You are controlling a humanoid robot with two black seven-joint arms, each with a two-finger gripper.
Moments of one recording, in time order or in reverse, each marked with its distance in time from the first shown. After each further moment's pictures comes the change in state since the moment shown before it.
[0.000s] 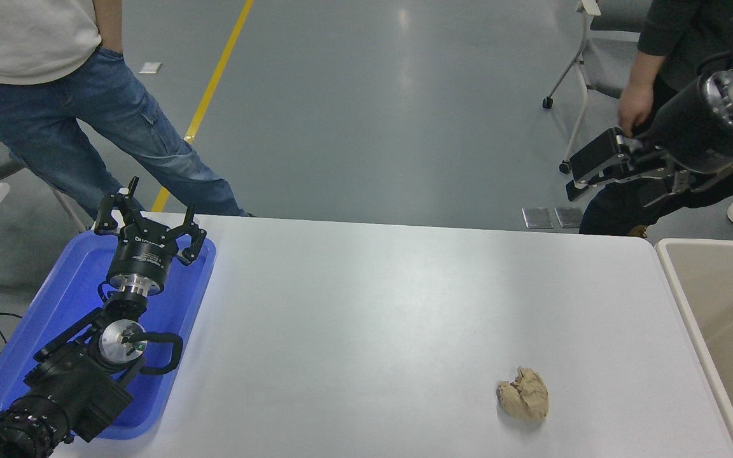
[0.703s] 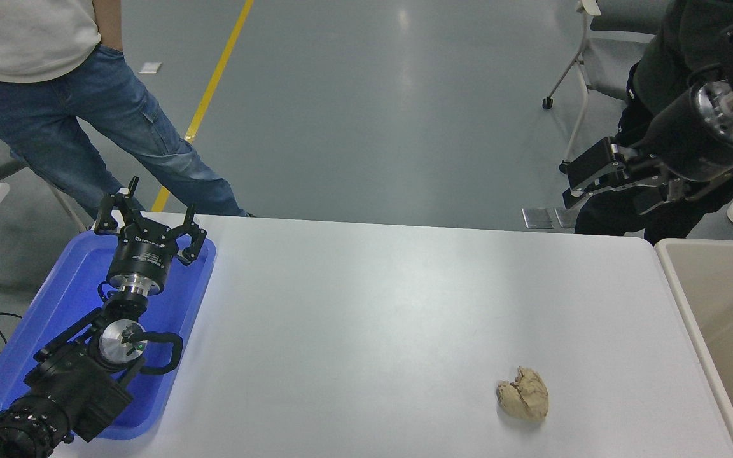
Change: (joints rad) left arm 0.000 0.000 0.000 0.000 0.000 0.000 0.000; right arm -0.035 0.013 0.009 -0.016 0.000 0.000 0.000
